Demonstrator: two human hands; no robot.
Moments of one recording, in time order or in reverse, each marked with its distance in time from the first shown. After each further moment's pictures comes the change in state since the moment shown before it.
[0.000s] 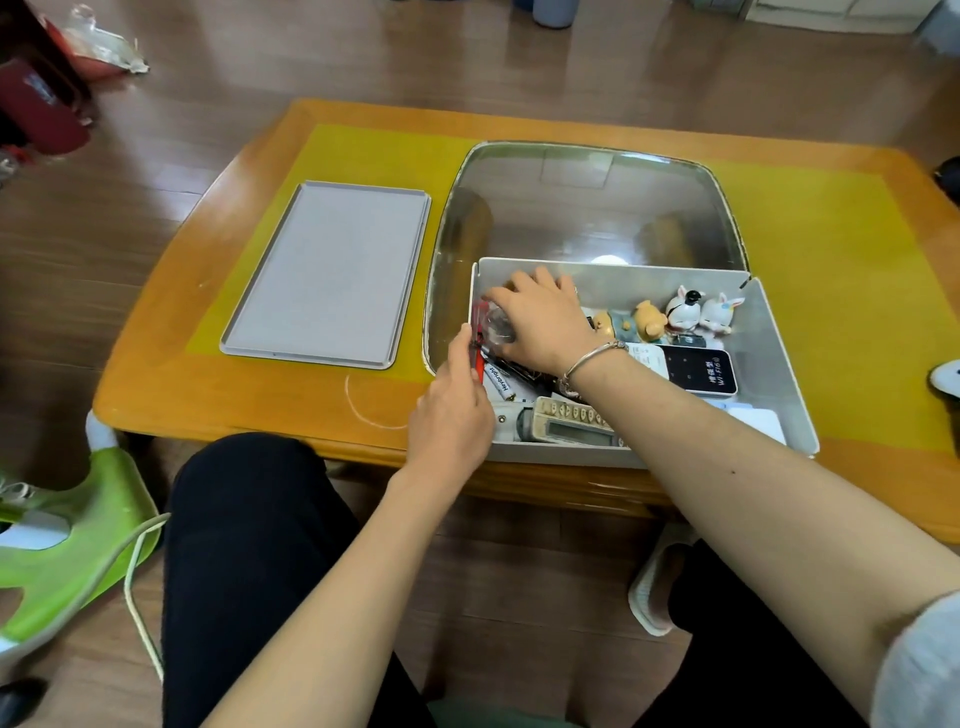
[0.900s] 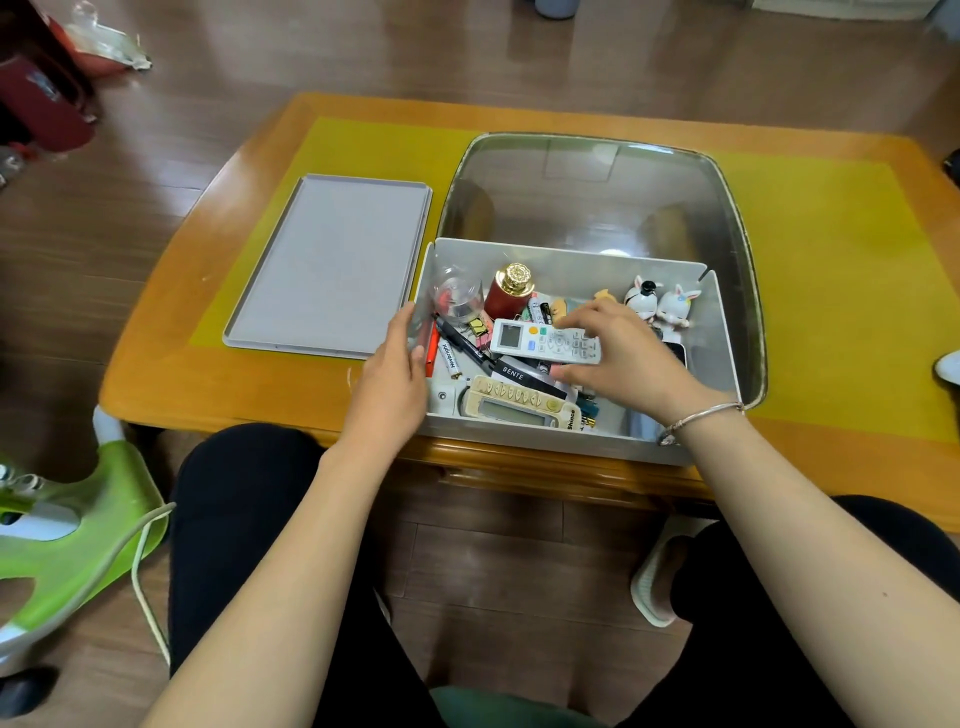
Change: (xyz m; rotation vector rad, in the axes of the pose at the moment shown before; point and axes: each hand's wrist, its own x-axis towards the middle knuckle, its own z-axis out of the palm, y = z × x) left_hand 0.022 -0.043 -0.038 -0.050 -0.030 -0.040; right_hand -0.081 0.038 -0.009 0.467 -0.003 0.152
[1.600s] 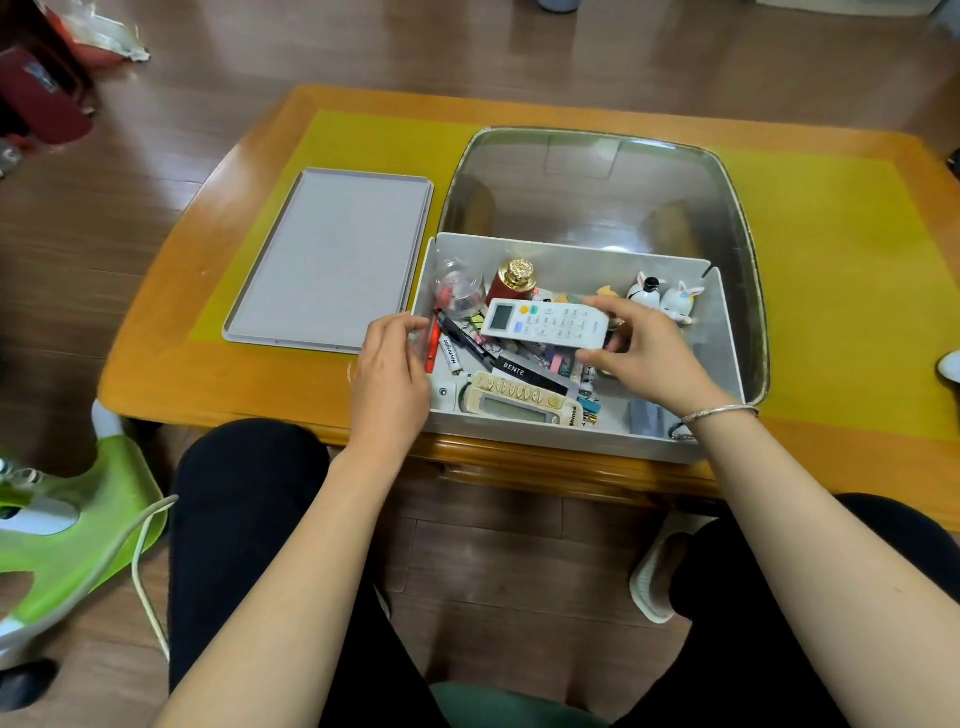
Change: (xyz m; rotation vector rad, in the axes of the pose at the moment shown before) left_hand -0.007 0.004 0.002 -0.043 0.212 0.131; right_hand -0.002 0.019 0.003 0.339 0.130 0.123
